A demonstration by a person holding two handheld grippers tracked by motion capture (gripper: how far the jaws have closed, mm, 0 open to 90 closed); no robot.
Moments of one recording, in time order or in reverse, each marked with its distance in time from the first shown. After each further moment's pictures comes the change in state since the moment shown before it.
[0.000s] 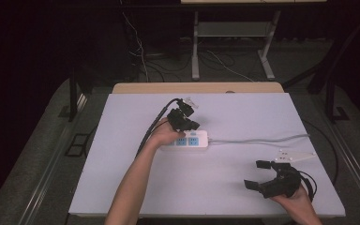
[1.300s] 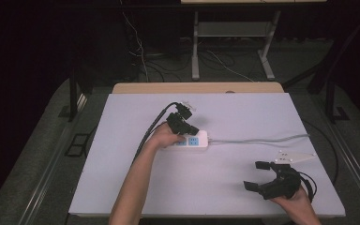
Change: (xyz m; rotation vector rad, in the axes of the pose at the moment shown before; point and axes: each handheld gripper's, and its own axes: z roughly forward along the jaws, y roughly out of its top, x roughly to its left) left arm 0.013 -0.015 0.023 0.051 -0.098 -0.074; right arm 0.005 0.000 -0.001 -0.007 0.015 -0.002
